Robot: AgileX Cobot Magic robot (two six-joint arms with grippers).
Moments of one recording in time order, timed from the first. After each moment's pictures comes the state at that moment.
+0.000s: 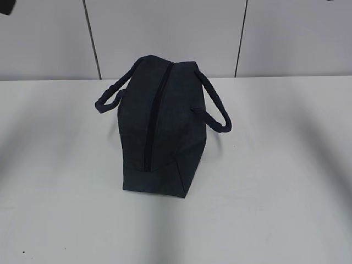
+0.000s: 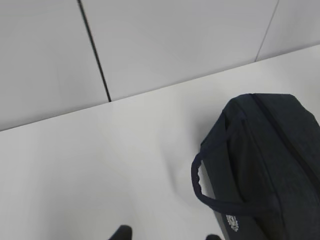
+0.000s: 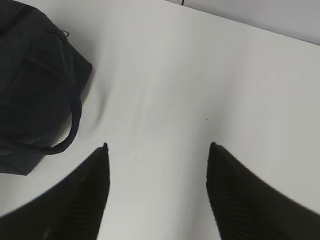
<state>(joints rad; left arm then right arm) -0.20 1.30 -1.45 -0.13 1.03 0.25 0.13 1.50 -1.75 0.02 1.25 -0.15</state>
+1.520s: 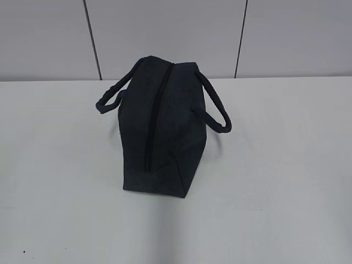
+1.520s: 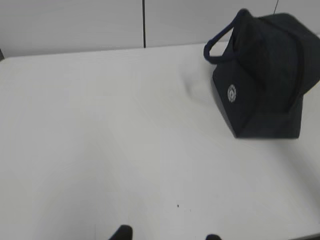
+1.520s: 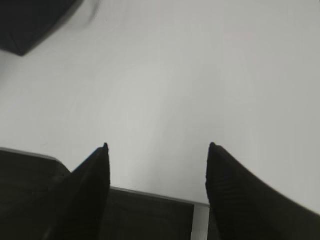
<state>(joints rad) -0.20 -0.02 -0.63 0.00 1.29 0.05 0.13 -0.02 -0.55 -0.04 1.28 -0.07</state>
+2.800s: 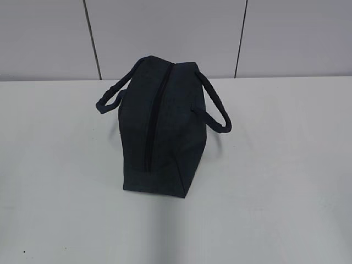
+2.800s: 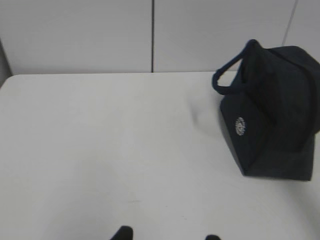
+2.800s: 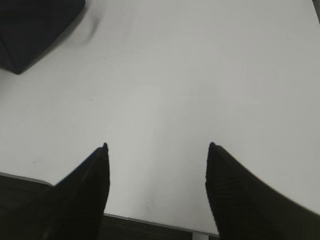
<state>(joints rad) -0.17 -0.02 -0.52 -0.04 1.11 0.05 0.13 -0.02 -0.50 -0.04 1.16 -0.08</state>
